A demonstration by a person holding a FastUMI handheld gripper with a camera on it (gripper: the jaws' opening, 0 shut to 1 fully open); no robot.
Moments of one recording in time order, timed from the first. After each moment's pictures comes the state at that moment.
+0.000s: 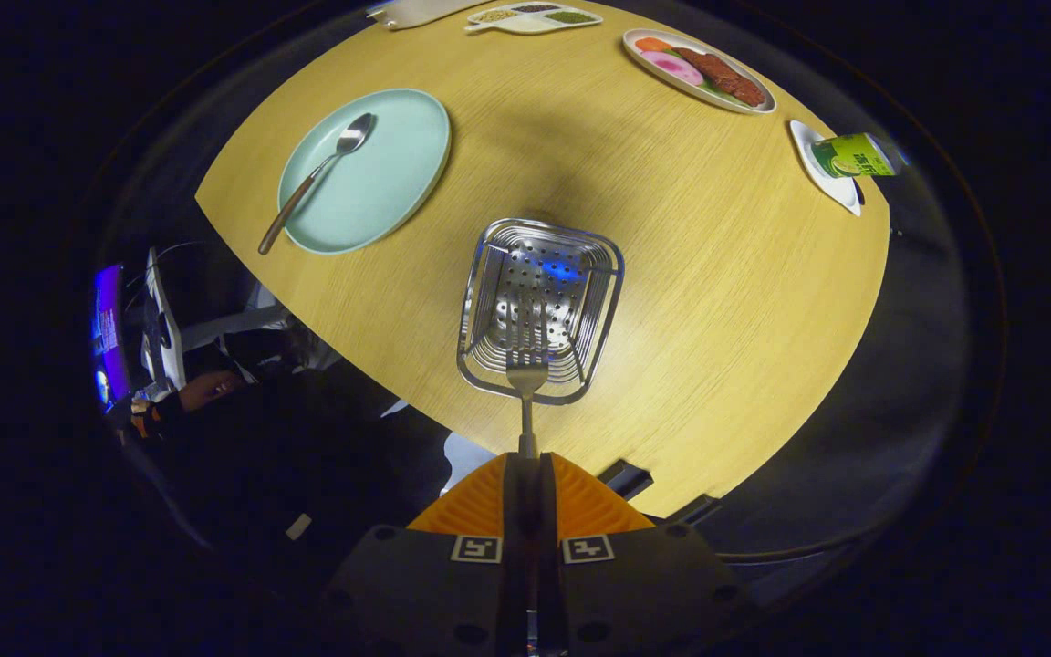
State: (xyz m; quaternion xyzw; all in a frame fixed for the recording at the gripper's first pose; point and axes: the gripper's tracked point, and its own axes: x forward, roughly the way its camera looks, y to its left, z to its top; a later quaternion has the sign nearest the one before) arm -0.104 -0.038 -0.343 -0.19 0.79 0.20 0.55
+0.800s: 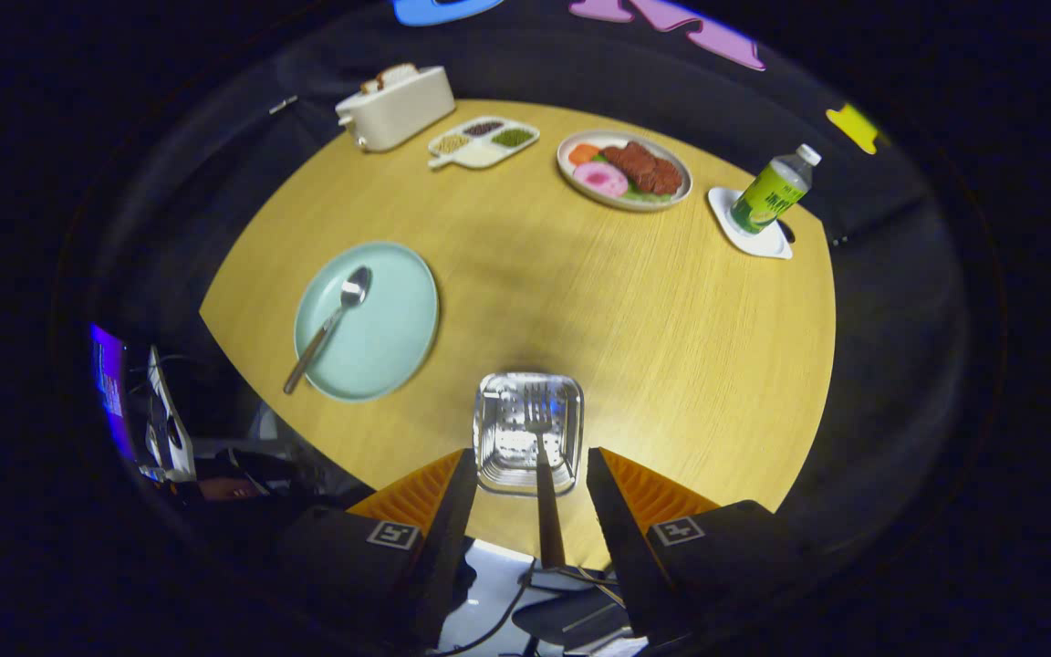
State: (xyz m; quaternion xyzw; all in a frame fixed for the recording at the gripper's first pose) arm -0.026 0.021 -0.306 -0.06 0.57 0.18 0.80
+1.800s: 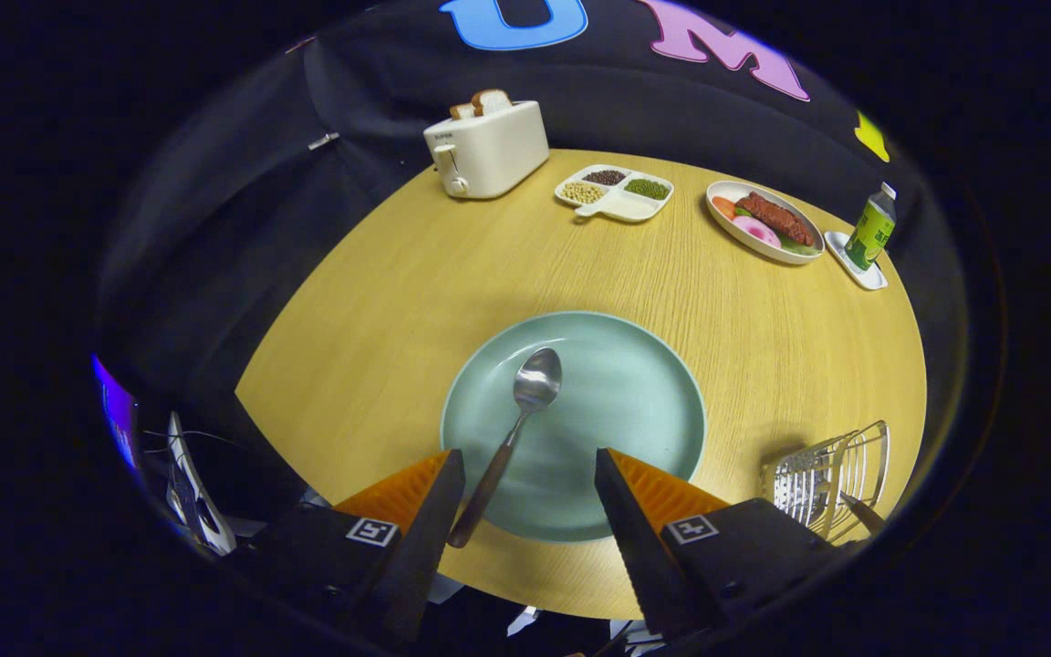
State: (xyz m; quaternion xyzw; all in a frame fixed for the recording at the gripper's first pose) arm -0.051 0.248 -0.404 -0.01 0.54 0.18 0.82
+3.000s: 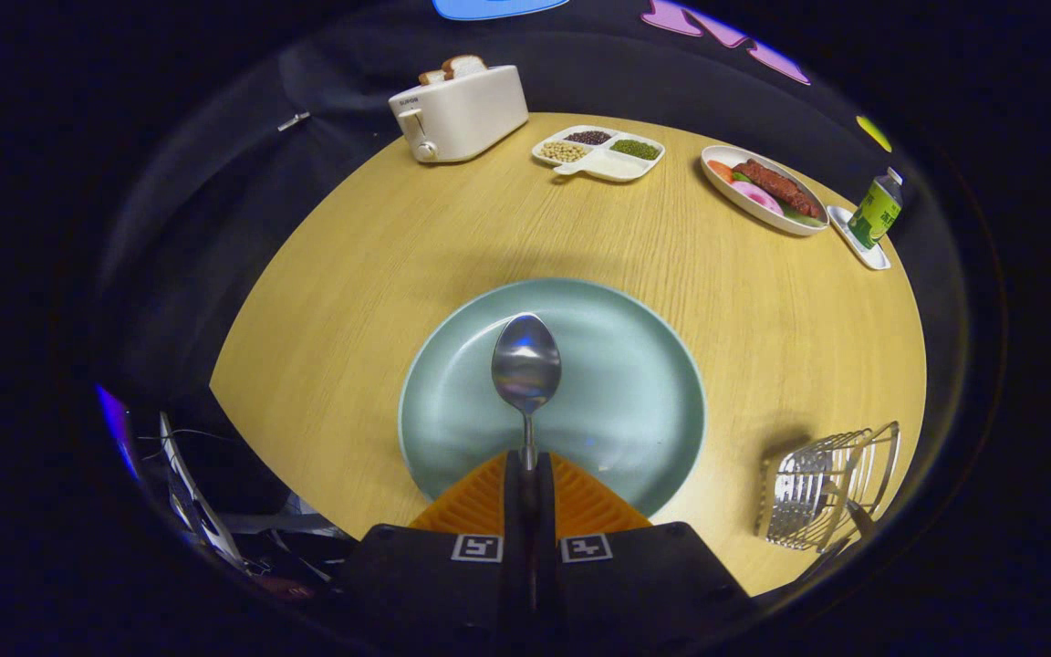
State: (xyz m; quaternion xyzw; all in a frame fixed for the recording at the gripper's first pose) arm -0.045 0.215 -0.402 -0.01 0.57 0.17 0.80
